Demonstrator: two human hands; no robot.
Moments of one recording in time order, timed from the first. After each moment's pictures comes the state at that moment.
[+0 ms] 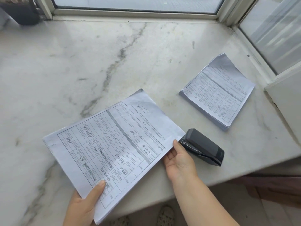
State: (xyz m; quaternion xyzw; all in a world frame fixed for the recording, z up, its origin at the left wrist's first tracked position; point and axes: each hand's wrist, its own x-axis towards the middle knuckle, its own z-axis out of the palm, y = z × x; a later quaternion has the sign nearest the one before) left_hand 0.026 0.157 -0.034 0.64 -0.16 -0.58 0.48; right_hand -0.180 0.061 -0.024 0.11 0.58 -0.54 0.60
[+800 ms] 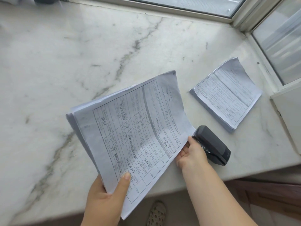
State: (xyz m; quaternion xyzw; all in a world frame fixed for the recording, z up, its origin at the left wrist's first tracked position) left_hand -0.007 0.173 0.007 0.67 -0.22 -0.53 0.47; right_hand -0.187 0.048 -0.015 0.13 0.68 -0.48 0.54
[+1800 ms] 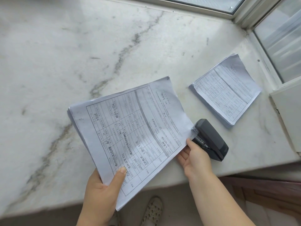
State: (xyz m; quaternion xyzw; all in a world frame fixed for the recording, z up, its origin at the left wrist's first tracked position) left_hand -0.010 0.178 -0.020 0.64 -0.21 -0.55 0.50; right_hand -0.208 0.079 -0.018 -0.02 0.72 -0.43 0.54
